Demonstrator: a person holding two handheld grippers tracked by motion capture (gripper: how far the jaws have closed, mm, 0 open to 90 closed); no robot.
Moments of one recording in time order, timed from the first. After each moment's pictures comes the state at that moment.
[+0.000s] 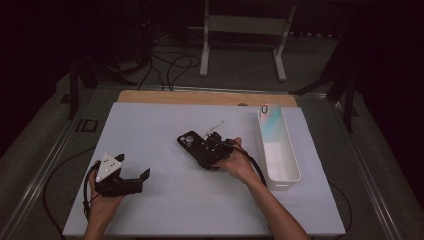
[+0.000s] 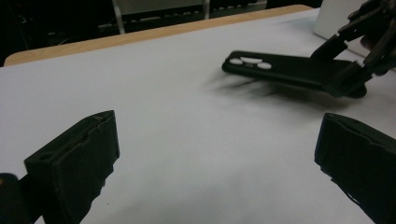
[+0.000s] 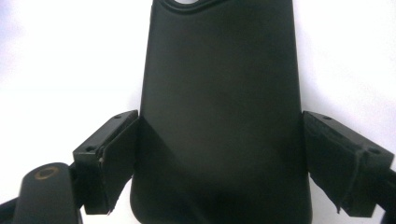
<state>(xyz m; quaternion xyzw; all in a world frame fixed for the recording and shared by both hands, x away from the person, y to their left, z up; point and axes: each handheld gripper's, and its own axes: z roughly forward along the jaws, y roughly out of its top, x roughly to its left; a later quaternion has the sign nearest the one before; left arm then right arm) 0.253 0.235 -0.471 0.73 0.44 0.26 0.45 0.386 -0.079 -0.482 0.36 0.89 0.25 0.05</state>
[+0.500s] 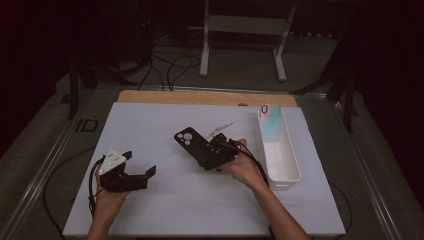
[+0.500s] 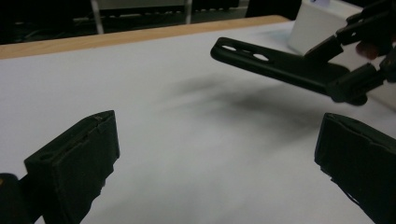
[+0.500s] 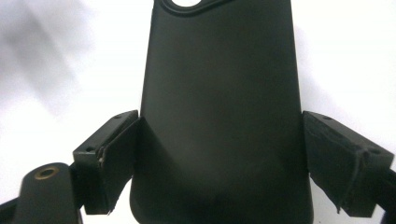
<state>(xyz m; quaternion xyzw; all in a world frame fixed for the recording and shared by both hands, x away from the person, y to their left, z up) 0.264 0.220 -0.458 0.72 0.44 0.21 0.48 0.361 -0.092 -0.456 0.34 0.88 0.32 0.06</state>
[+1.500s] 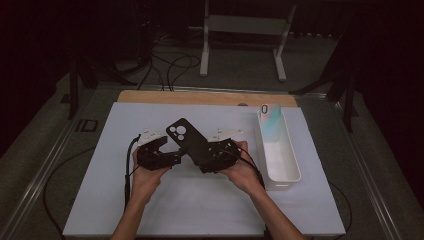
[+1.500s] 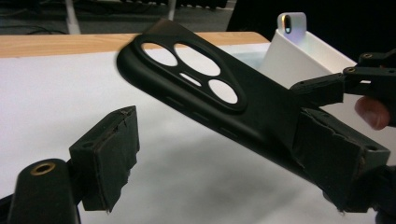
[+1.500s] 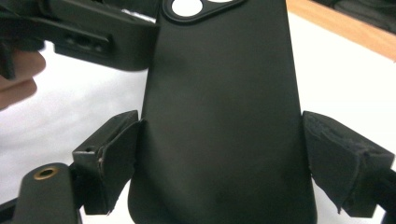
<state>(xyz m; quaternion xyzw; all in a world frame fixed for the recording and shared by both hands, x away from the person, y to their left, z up) 0.312 0.139 -0.435 0.71 0.47 0.15 0.50 0.331 -0.090 -0.431 0.30 0.84 0.43 0.11</state>
